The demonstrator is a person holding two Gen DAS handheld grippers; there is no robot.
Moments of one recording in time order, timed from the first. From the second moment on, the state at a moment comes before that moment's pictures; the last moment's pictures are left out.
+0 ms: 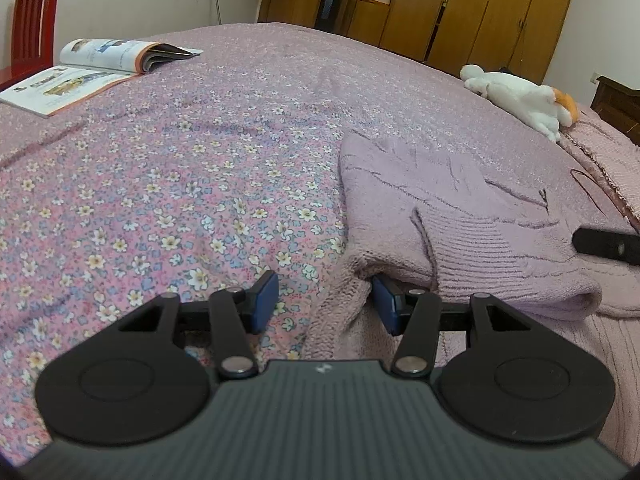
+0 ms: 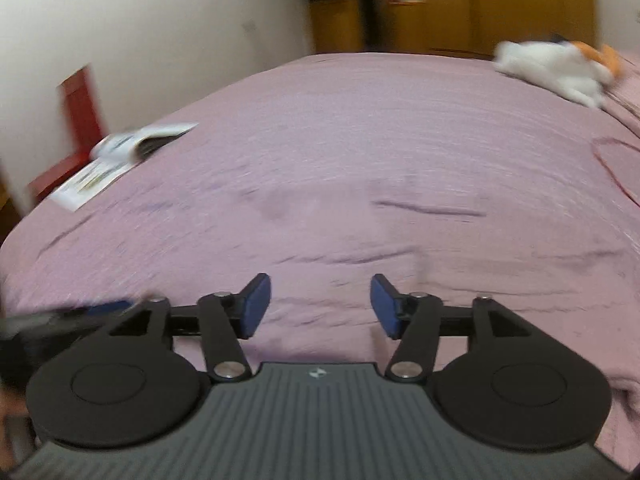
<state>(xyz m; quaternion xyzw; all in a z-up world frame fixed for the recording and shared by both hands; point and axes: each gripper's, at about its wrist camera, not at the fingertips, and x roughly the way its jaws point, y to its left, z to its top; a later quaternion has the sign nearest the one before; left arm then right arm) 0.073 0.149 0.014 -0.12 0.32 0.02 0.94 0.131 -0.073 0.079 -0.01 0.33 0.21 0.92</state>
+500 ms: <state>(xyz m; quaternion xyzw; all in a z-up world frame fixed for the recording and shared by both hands) 0.072 0.152 0.014 -0.13 0.32 0.02 0.94 0.112 0.007 0.037 -0.20 0.30 0.27 0.89</state>
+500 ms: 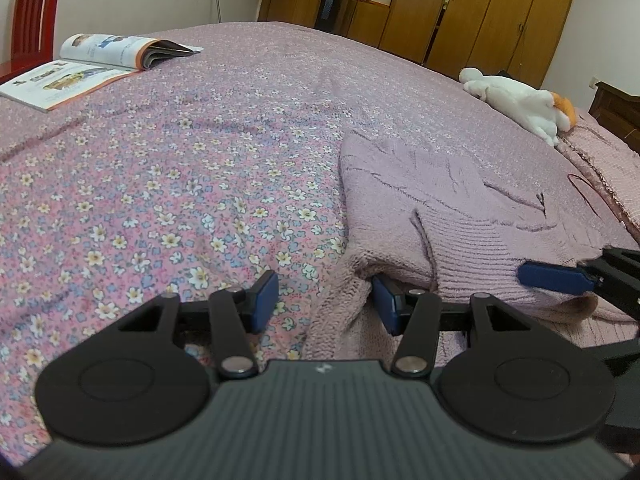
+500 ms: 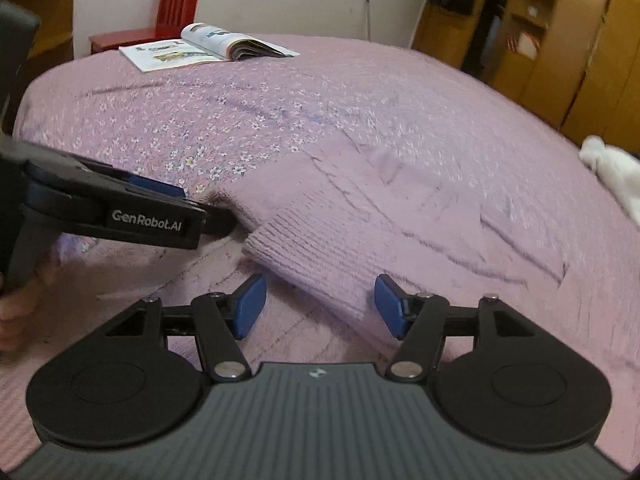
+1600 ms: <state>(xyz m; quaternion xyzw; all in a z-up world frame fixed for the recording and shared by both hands) 0.073 0.149 0.015 -0.12 0.33 0.03 0.94 0.099 -0.244 0.031 0.09 0.30 -0.06 0.95</state>
